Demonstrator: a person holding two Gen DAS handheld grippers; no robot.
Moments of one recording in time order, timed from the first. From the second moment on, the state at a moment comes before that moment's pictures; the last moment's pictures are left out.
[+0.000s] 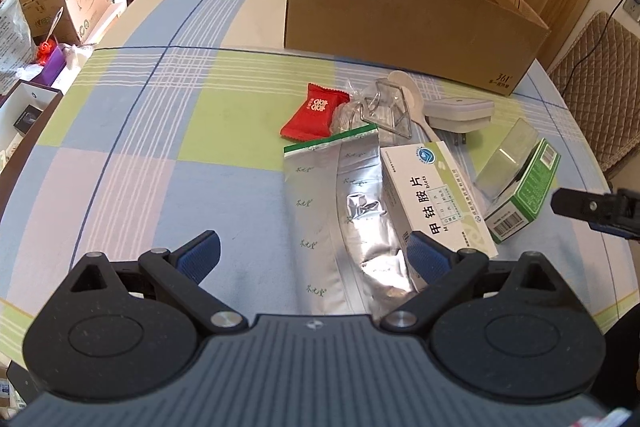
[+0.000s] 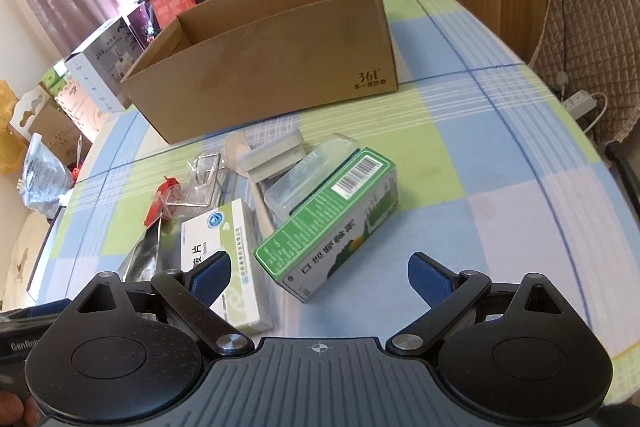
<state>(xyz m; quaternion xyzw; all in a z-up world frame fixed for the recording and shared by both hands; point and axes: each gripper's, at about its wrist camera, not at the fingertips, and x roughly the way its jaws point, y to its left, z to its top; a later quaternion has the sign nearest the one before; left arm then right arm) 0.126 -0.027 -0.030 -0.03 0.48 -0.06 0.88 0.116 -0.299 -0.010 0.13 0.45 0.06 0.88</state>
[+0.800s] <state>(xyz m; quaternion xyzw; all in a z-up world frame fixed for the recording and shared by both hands) 0.142 -0.033 -0.043 -0.02 0.49 -0.07 0.87 0.148 -0.278 -0.040 0.08 0.50 0.06 0.86</state>
